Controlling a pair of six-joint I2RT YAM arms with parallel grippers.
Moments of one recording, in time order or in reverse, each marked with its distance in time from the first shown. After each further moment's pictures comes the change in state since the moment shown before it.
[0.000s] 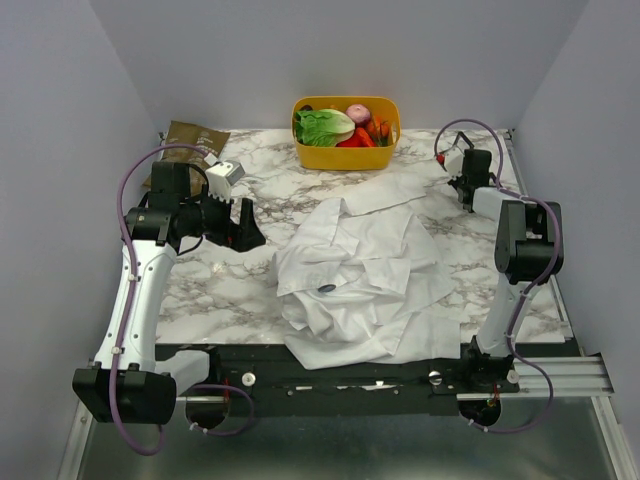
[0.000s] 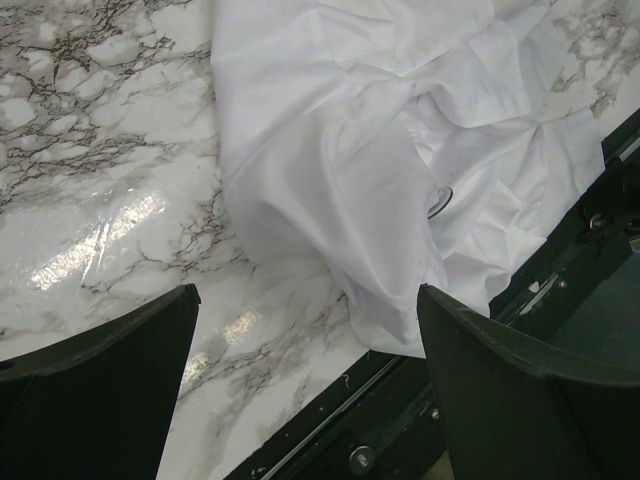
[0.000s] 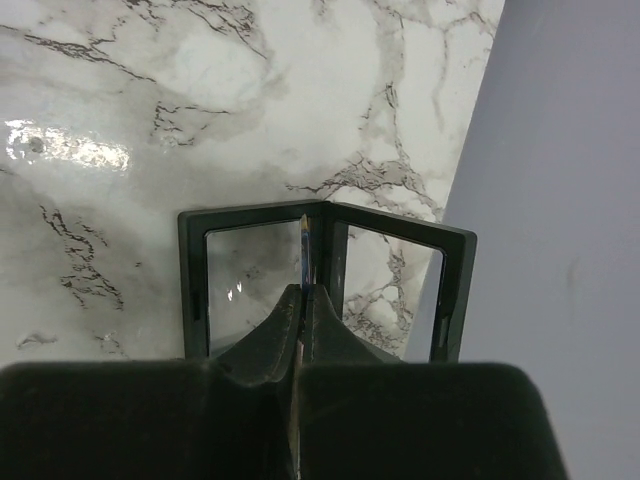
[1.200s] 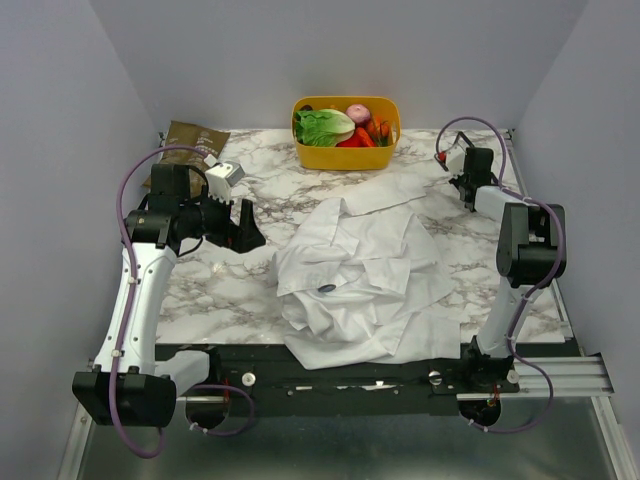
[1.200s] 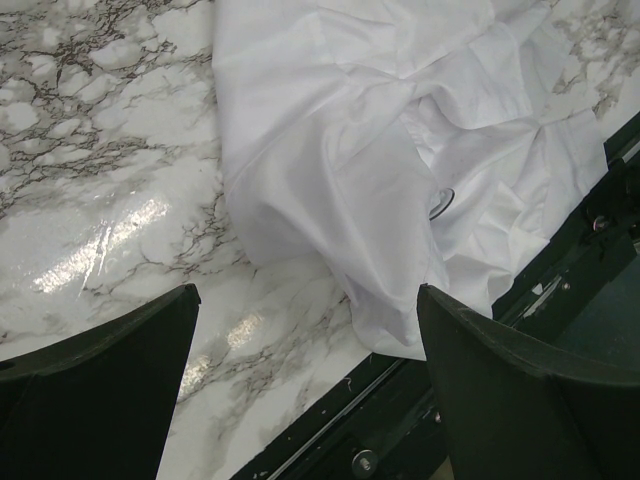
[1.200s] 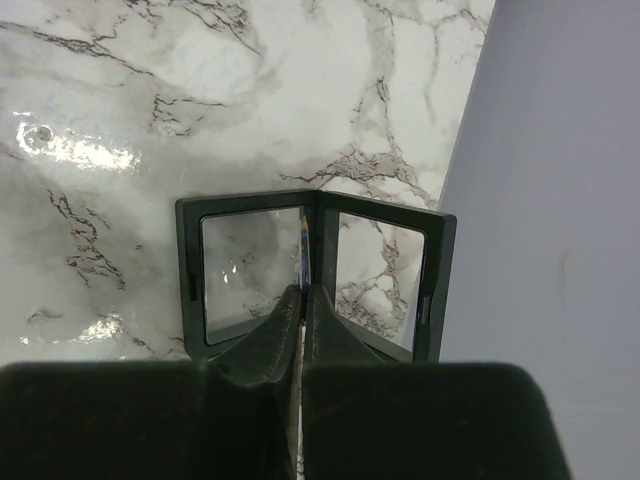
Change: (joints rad) left arm 0.000 -0.014 -0.017 0.016 0.000 0.000; right arm 0.000 -0.035 -0.001 -0.040 -0.007 0.015
